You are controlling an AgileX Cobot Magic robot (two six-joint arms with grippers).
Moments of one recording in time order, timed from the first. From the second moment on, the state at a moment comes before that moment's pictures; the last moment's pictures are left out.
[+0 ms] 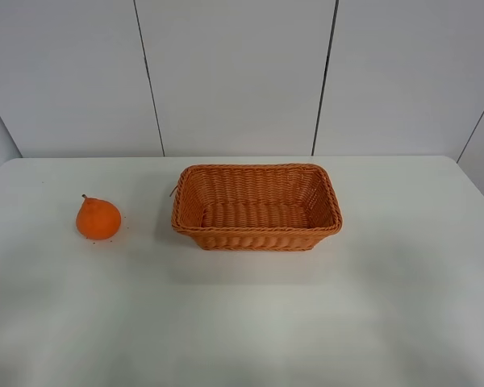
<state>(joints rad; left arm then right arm) -0.04 -0.01 -0.49 0.03 1.05 -0.01 0.00 -0.01 -0.50 0.01 1.03 -0.01</state>
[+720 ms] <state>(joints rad) -0.04 0.00 -0.50 0.03 1.05 -0.01 0.00 -0.01 -0.50 0.01 1.03 -0.01</state>
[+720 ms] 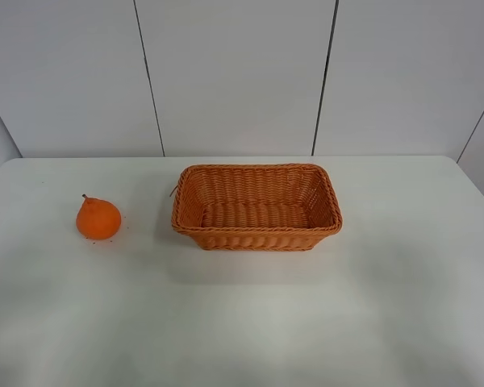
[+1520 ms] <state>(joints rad) -0.04 1.28 -1.15 0.02 0.99 0.00 0.00 -0.01 -0.50 0.01 1.03 -0.01</state>
